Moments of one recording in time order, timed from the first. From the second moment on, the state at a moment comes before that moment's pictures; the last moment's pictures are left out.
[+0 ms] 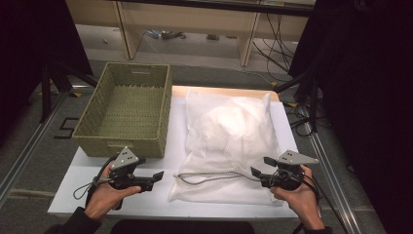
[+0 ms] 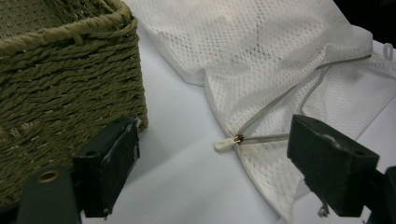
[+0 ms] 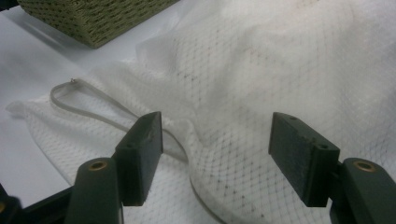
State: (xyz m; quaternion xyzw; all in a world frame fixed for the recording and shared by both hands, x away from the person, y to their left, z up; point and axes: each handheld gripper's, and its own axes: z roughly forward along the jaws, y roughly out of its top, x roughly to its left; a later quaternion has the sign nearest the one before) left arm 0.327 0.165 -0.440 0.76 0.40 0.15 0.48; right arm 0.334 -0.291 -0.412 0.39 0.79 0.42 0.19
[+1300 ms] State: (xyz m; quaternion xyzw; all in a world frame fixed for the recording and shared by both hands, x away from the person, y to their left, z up) left arm 0.290 0.166 -0.436 0.77 0.37 0.16 0.50; right arm 0.254 -0.298 -0.433 0.43 0.78 0.42 0.20
